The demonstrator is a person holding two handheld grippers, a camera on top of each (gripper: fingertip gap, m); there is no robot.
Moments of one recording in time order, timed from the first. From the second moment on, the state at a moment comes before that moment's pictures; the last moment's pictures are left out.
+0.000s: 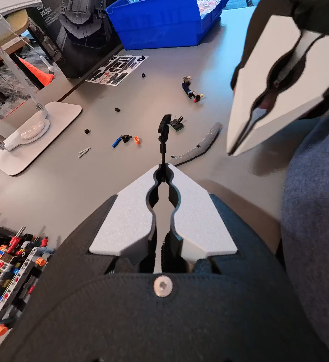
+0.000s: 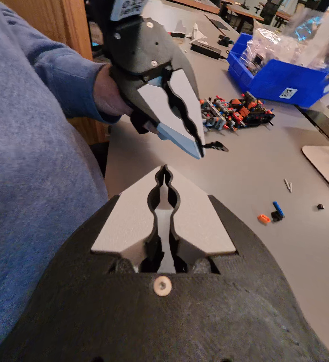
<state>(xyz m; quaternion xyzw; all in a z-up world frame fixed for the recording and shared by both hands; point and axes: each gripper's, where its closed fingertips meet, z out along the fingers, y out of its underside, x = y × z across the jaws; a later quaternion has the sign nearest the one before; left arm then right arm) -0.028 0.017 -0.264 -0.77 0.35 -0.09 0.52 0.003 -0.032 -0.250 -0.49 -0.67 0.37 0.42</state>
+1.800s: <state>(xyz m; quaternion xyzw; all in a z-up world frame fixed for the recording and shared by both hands) 0.001 0.001 -0.277 -0.75 0.44 -0.07 0.50 0.005 0.010 -0.261 -0.52 -0.67 0.19 0.49</state>
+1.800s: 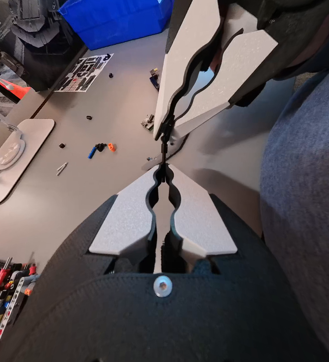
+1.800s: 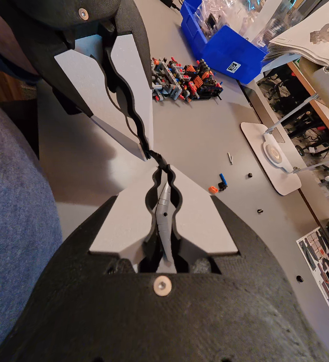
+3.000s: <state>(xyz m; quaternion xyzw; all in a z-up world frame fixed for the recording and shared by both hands) 0.002 0.006 -0.275 -0.75 0.42 -0.08 0.50 0.007 0.014 -0.262 -0.55 -0.64 0.25 0.47</state>
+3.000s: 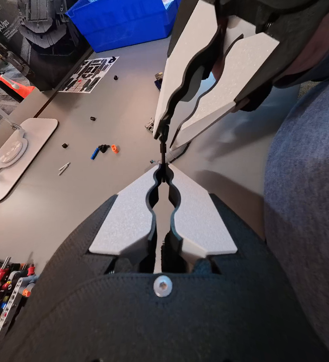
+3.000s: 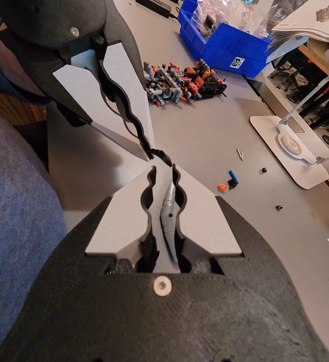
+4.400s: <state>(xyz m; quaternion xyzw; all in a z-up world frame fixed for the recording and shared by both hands) -0.086 0.086 -0.286 -0.78 0.42 0.10 0.45 -0.013 0.221 -0.153 -0.48 -0.67 0.14 0.54</state>
